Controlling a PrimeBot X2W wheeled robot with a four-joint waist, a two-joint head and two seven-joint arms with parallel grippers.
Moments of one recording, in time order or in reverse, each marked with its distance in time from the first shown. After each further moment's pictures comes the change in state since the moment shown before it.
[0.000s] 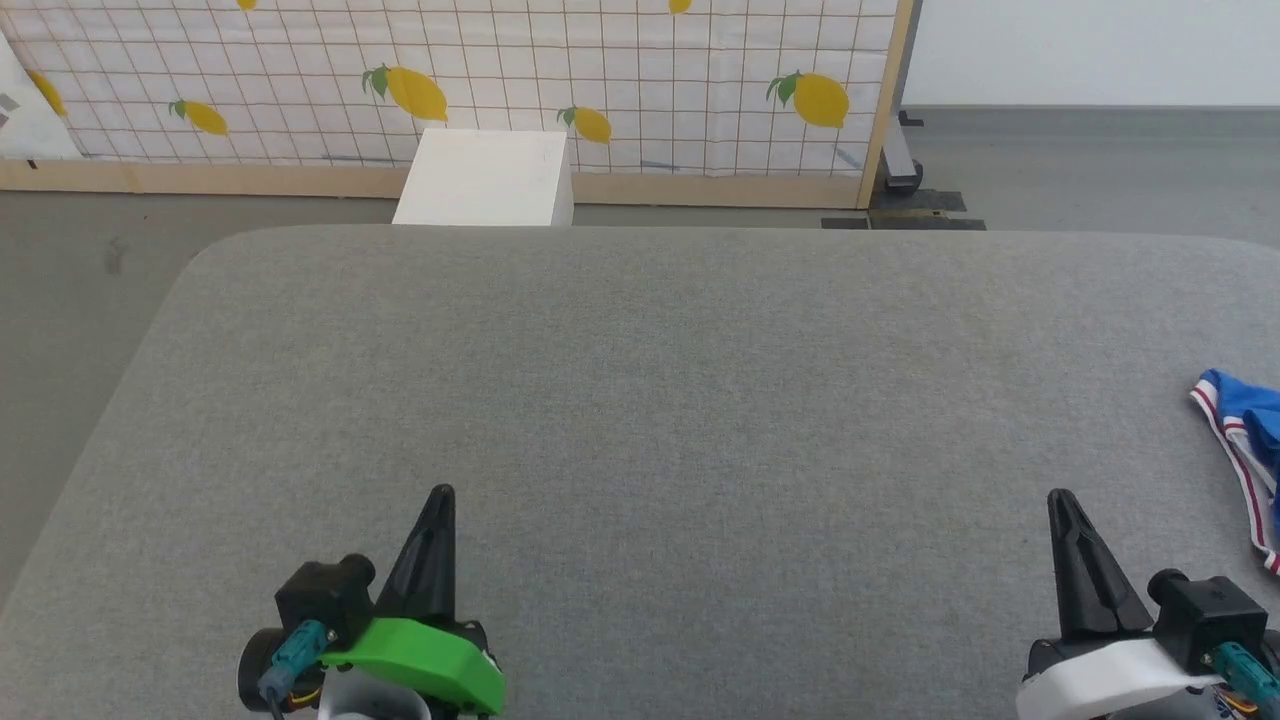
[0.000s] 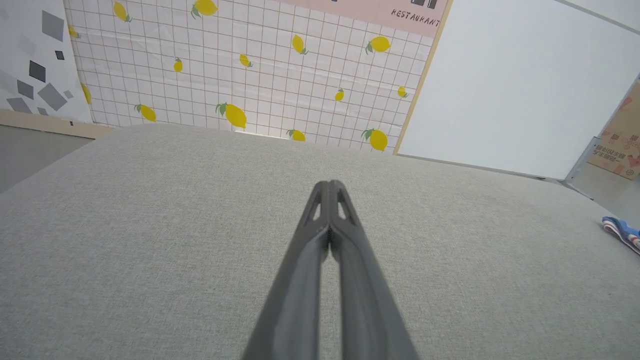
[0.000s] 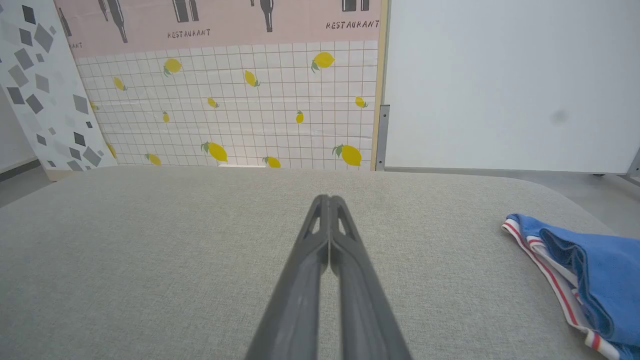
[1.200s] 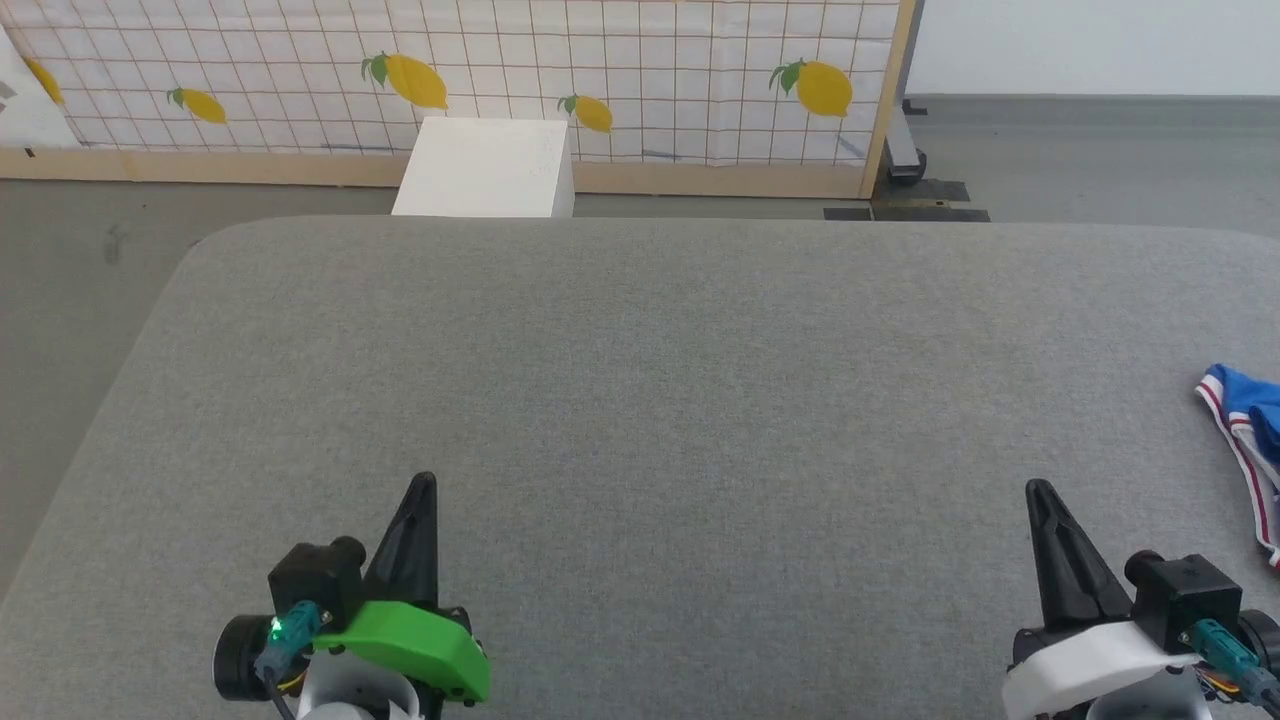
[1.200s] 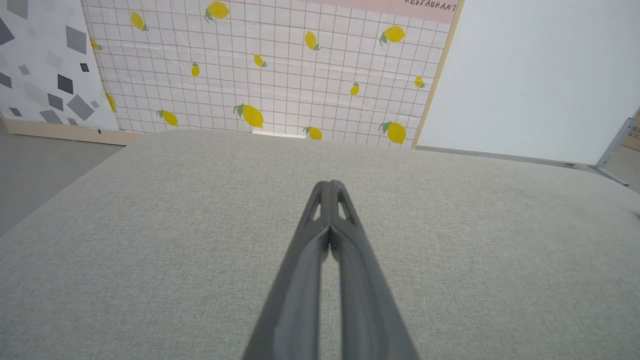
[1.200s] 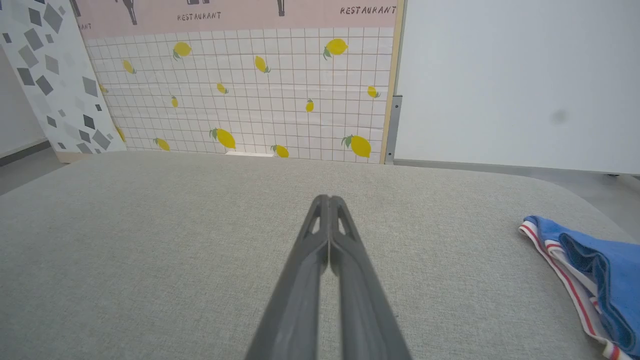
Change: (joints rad) left arm 0.000 0.000 0.033 -0.056 0.073 0.026 0.071; right arm -0.013 0.000 0.029 -0.030 -0.016 0.000 0.069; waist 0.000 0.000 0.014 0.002
